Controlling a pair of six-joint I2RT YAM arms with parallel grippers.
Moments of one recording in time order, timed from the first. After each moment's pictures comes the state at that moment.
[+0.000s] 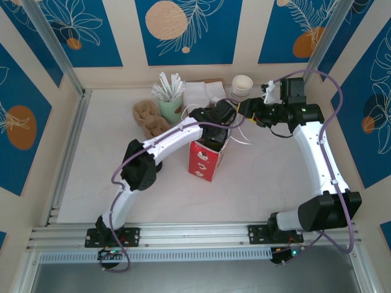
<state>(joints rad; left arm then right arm) -0.87 2.27 2.17 -0.97 -0.24 -0.36 0.09 1.38 1.48 -0.92 -0.64 0.49</state>
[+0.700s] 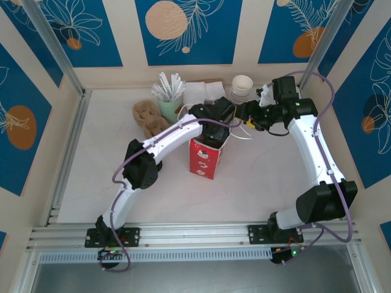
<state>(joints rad) -0.86 2.29 2.27 -1.08 -0.24 -0.39 0.12 1.44 1.53 -1.04 -0.58 0.49</state>
